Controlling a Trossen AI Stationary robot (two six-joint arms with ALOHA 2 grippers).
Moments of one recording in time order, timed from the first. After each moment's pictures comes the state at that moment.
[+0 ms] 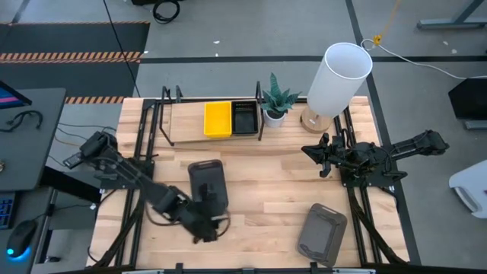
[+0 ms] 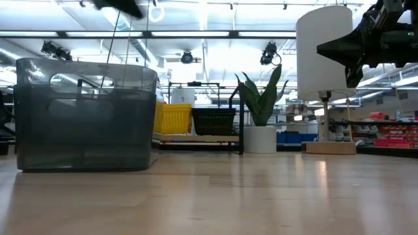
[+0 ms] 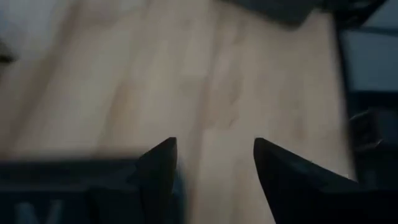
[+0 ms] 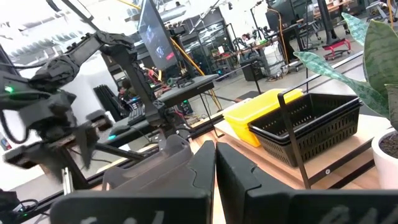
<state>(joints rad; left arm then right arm) -0.62 1.61 1.26 -0.58 -0.51 -0.60 0.18 0.30 0.01 0.42 0.44 0.34</state>
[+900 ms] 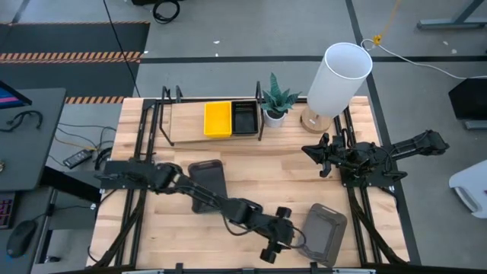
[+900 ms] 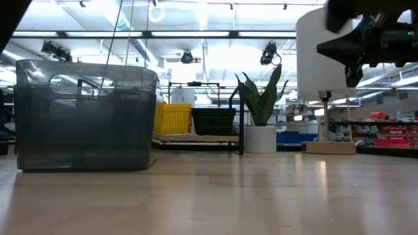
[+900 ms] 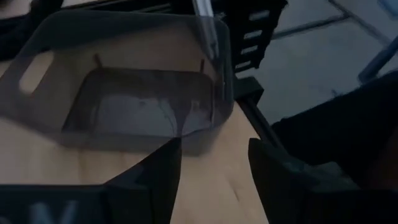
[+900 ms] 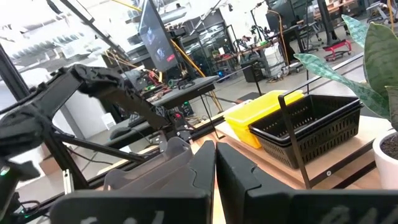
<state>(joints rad) -0.42 2.39 2.06 -0.27 0.00 -0.03 0.18 0.30 0.01 0.43 0.44 0.34</state>
